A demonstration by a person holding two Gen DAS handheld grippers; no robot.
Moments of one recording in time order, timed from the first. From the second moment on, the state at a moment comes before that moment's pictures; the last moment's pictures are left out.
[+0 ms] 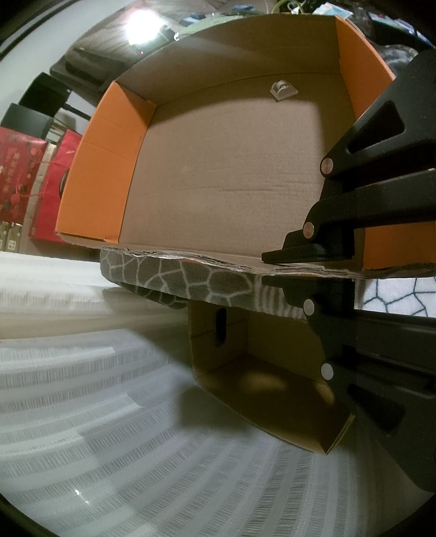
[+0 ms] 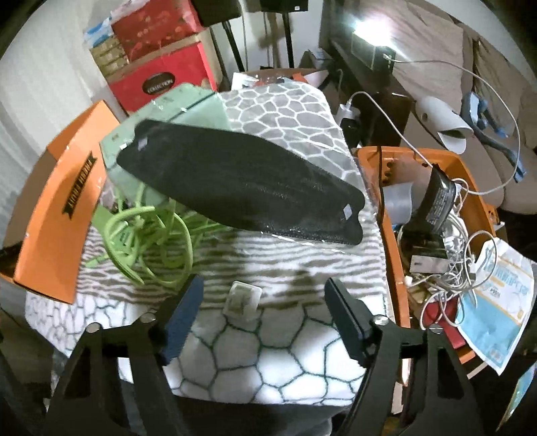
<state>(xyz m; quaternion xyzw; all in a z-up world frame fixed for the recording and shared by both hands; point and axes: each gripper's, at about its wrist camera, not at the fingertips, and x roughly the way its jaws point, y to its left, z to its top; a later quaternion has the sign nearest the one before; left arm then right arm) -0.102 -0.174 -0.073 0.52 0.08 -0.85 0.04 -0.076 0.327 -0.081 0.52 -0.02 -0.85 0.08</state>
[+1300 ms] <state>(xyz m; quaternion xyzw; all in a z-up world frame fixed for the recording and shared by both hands) -0.103 -0.174 -0.074 0.52 0.08 -0.85 0.04 -0.069 0.278 0.005 0.45 0.04 -0.88 0.13</state>
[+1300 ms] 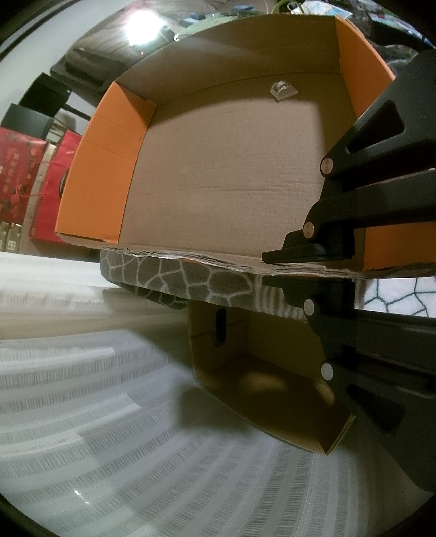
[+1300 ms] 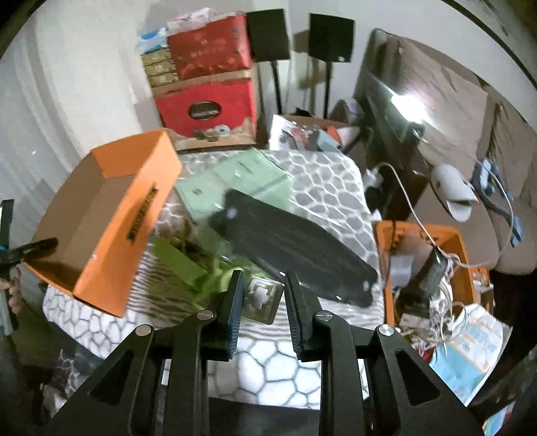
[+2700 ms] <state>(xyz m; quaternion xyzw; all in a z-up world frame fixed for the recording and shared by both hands) -0.102 -0.174 -0.074 0.52 0.08 -0.85 0.04 -0.083 0.036 -0.023 0.48 0.12 -0.80 0.34</state>
